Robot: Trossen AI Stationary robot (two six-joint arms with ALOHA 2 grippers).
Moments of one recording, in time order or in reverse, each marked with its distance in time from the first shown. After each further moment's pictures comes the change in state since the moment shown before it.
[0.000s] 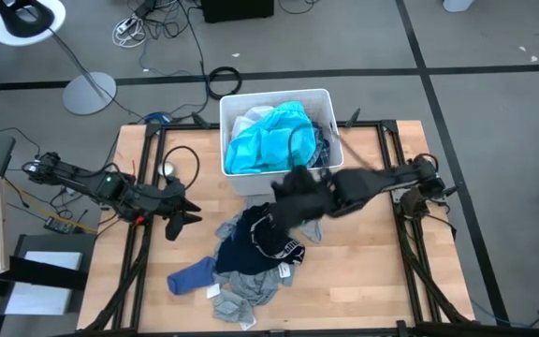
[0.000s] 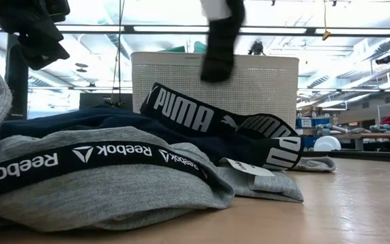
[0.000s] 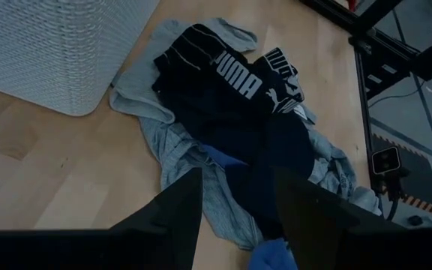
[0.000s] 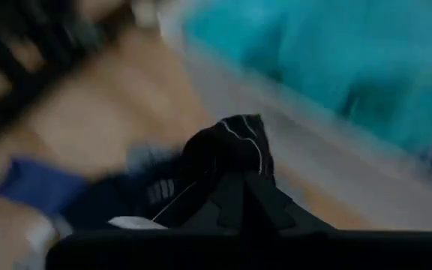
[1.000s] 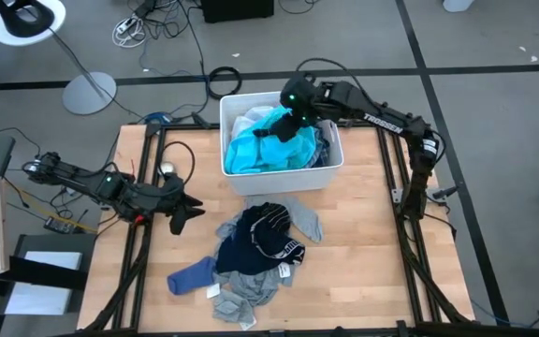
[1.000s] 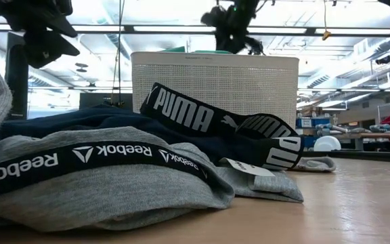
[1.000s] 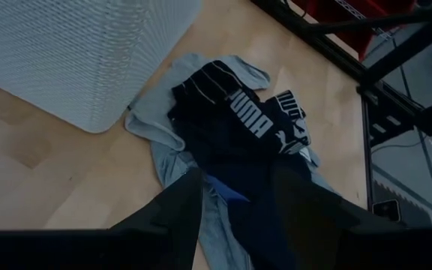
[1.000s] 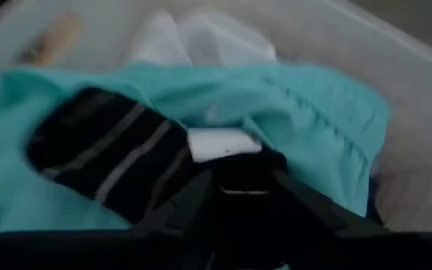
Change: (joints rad) left arm 0.000 0.000 0.000 0.051 -0.111 -0.104; right arm -0.695 -0.028 -0.147 0.261 -0.411 -0.656
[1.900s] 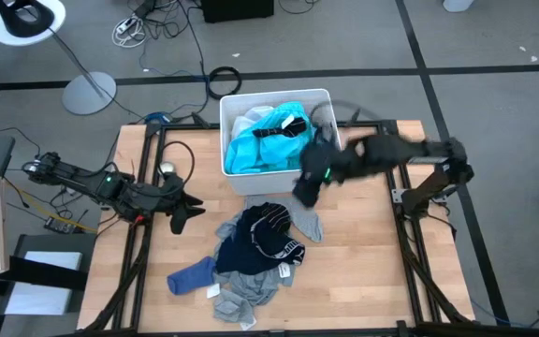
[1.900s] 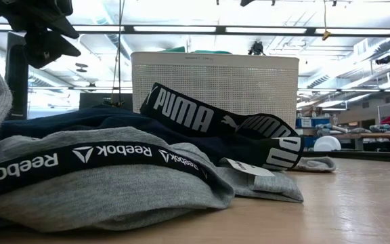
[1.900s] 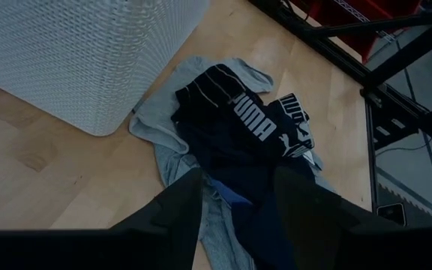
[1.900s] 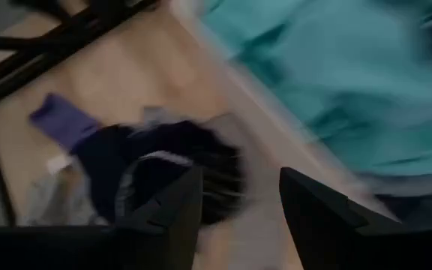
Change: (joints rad) left arm 0.000 0.000 0.000 -0.001 -0.014 0.005; right arm 0.526 -0.249 -0.164 -0.045 0.105 0.261
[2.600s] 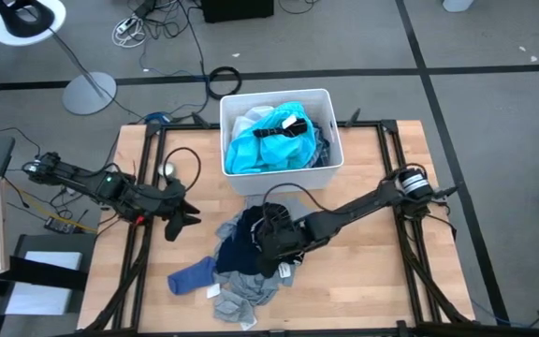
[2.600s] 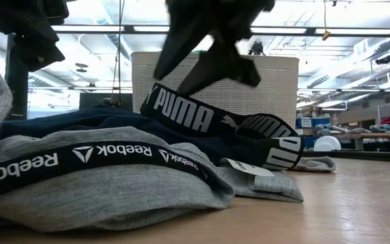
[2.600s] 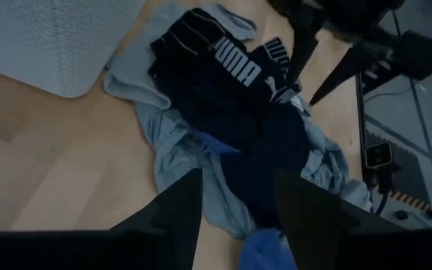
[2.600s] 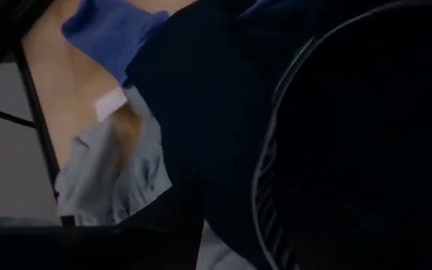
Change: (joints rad) left arm 0.000 0.000 0.000 -0.072 0.159 0.055; right arm 0.217 0.388 -0.347 0.762 -0.160 0.298
